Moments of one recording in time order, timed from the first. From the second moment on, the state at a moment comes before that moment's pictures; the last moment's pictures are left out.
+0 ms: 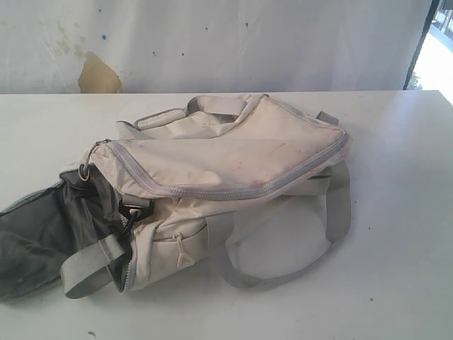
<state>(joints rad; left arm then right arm) -0.05 0.34 -1.11 -0.07 0.90 0.08 -0.03 0.38 -1.01 0.05 0.99 -0.15</state>
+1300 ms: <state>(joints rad) -0.05 0.00 -0.82 -0.01 0.74 0.09 -0.03 0.00 -0.76 0.02 0.78 -0.14</state>
